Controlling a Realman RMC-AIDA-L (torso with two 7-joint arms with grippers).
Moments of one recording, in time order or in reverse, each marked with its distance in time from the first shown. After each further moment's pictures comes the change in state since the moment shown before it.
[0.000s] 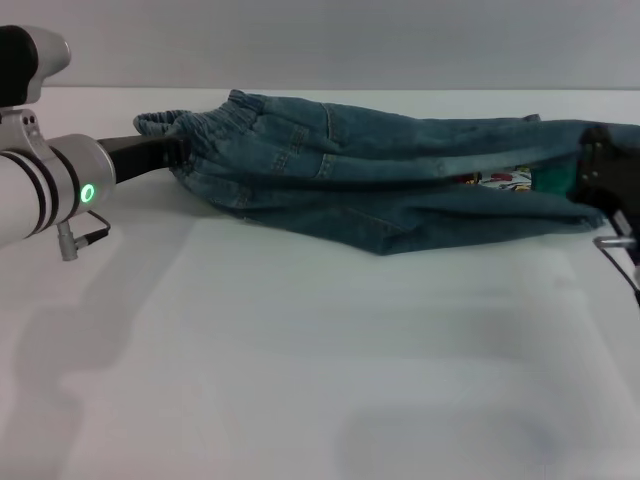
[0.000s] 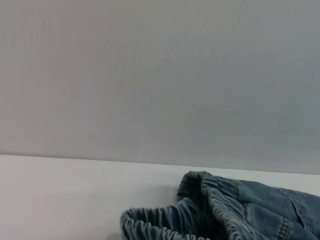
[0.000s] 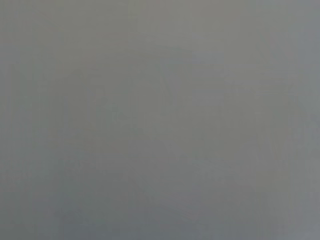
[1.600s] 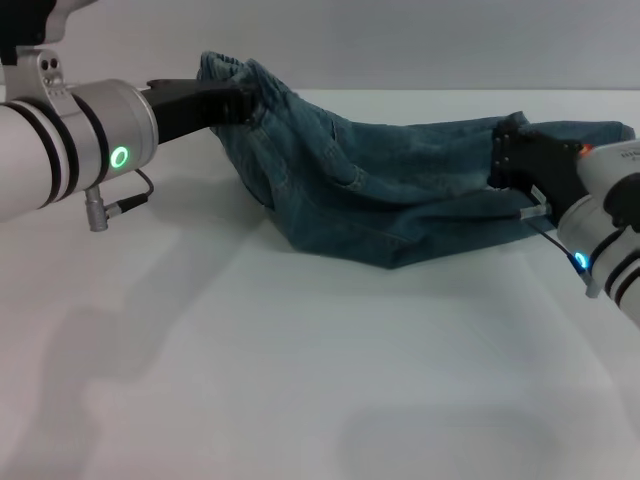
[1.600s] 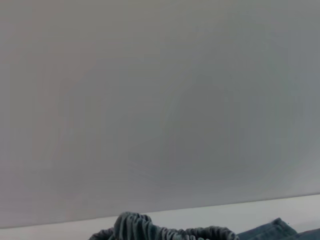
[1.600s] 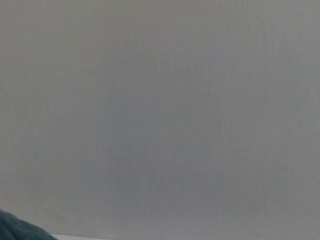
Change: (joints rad) left arm 0.091 -0.003 0.082 -0.384 -0.008 -0.156 0.000; right arm 0.360 0.009 -0.031 -0.337 0.011 0.111 0.109
